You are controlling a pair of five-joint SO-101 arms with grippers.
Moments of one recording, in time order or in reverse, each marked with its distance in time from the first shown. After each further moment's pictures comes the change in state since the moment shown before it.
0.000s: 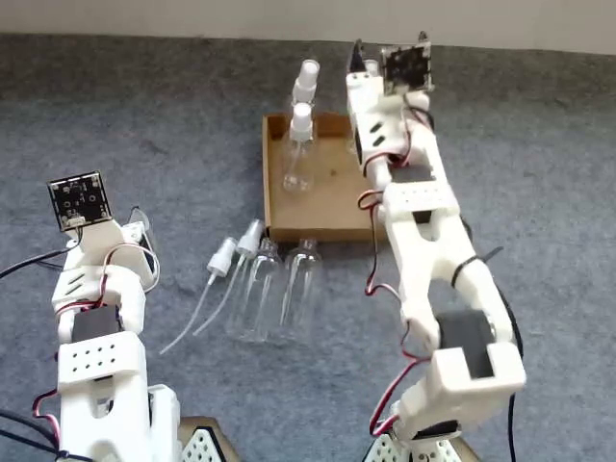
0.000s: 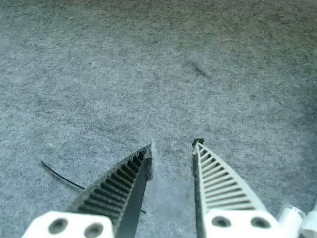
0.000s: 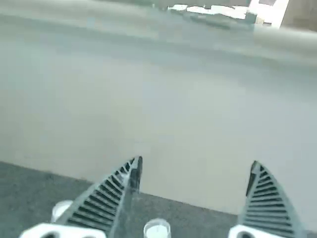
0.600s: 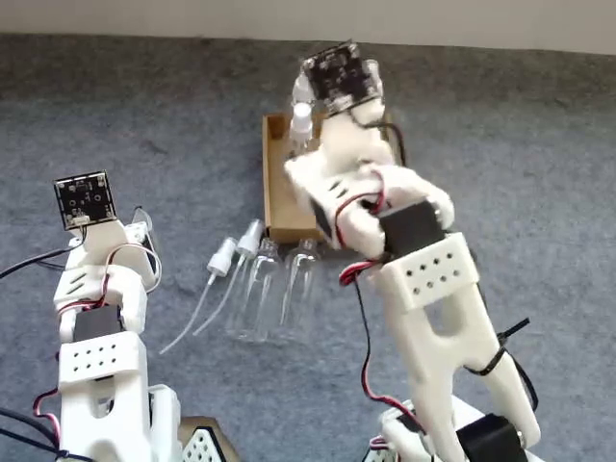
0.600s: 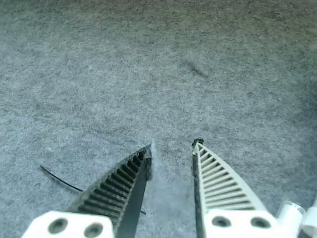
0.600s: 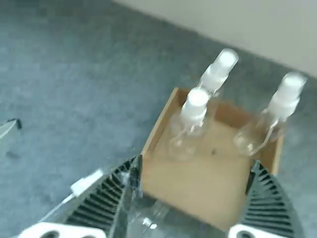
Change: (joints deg) left arm 0.6 0.0 0.0 0.0 -1.4; right arm -18.5 -29.1 -4.5 75.1 -4.4
